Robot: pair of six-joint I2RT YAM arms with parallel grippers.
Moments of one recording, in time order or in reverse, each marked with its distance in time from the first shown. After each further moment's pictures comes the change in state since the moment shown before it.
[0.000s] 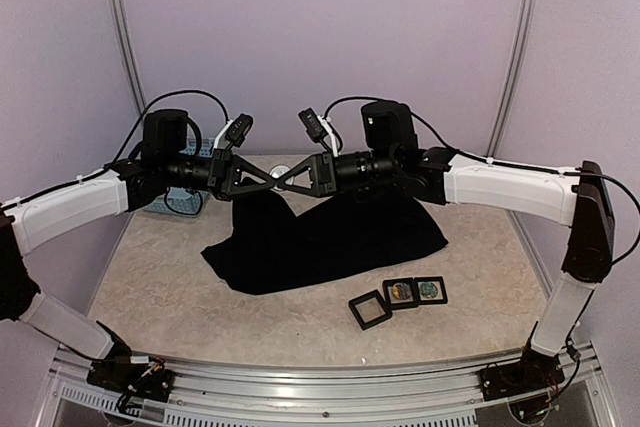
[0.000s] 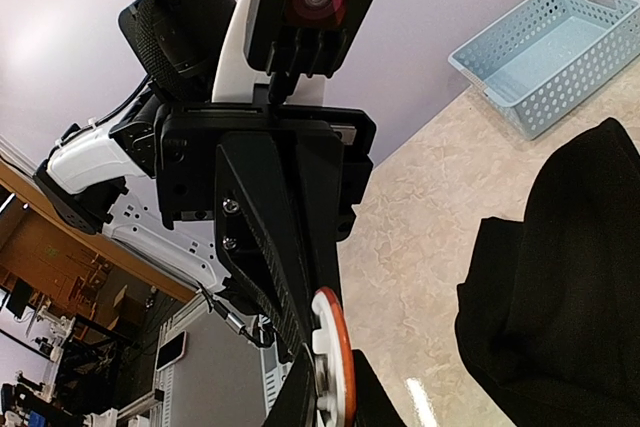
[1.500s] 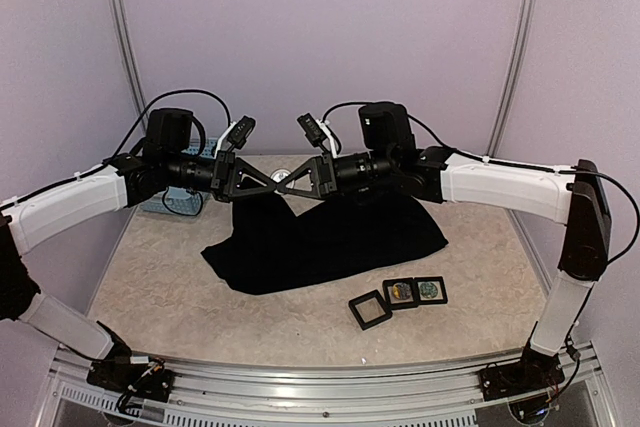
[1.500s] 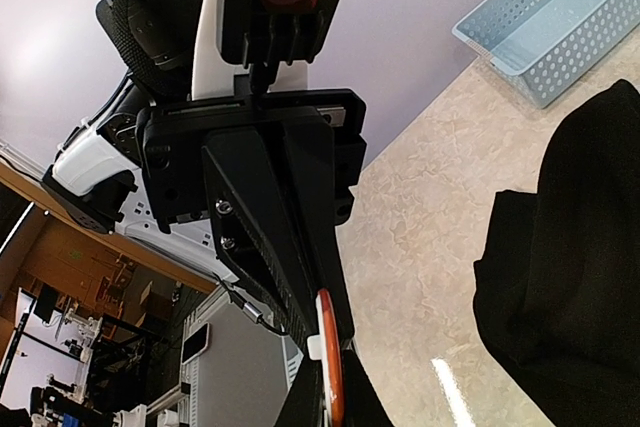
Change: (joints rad) left arm -0.018 0.000 0.046 -0.152 -0.065 0.087; right arm -0.024 0.027 0.019 -0.036 -0.054 0.058
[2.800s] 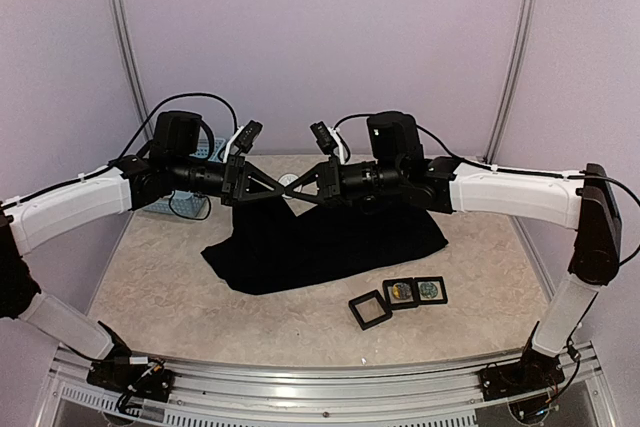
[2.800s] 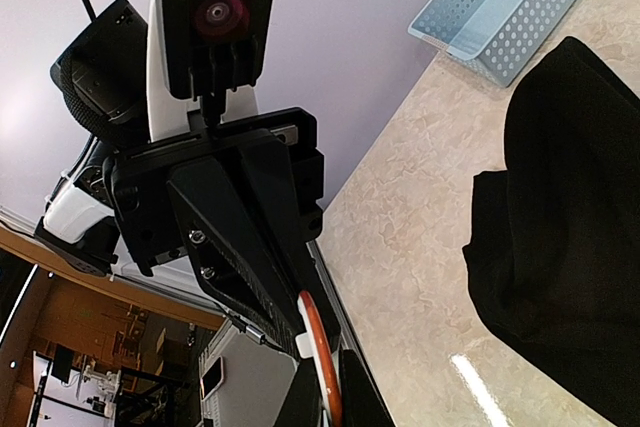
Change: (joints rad) left arm -0.042 0.005 0.000 -0.008 -0.107 -0.019; right arm 0.000 -0.064 -0.117 0.050 0.115 0.146
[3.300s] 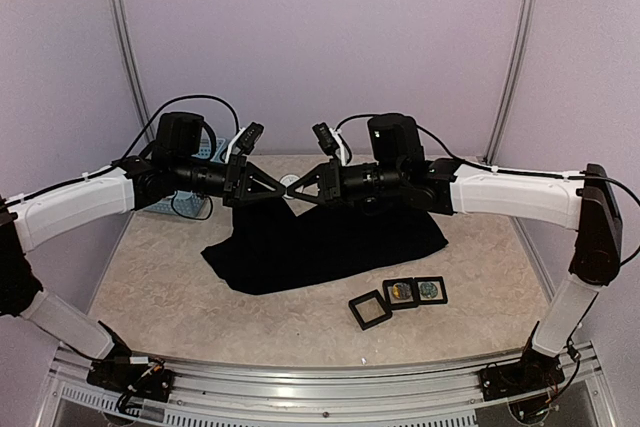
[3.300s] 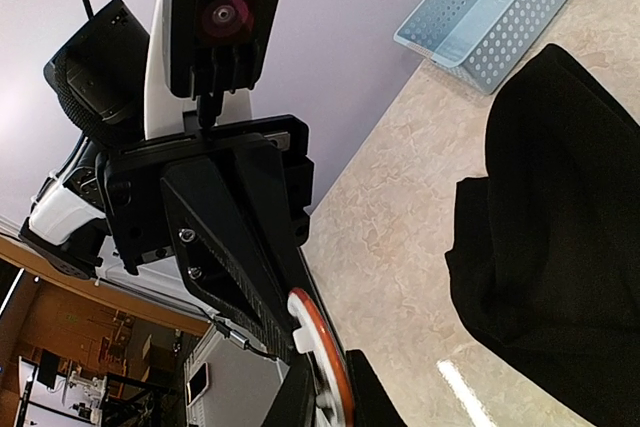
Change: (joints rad) left arm 0.009 0.021 -0.003 0.023 0.015 -0.052; right arm 0.000 -0.007 -0.016 0.006 0.034 -0.035
